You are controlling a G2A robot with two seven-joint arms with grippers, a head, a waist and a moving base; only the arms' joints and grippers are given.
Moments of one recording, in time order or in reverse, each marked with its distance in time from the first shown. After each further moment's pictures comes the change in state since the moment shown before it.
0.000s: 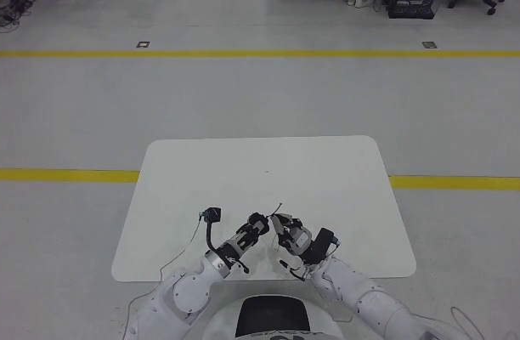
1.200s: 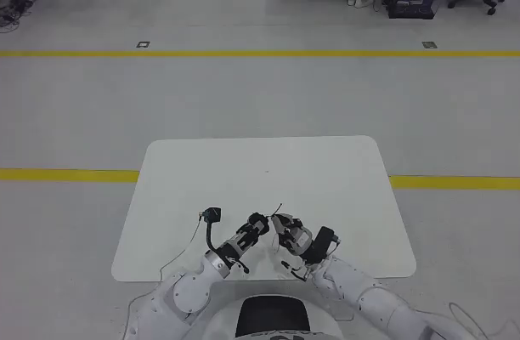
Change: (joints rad) left arm 0.000 0.000 0.000 0.000 0.000 0.000 0.000; right arm 0.046 0.024 -0.104 0.022 0.113 0.000 0.008
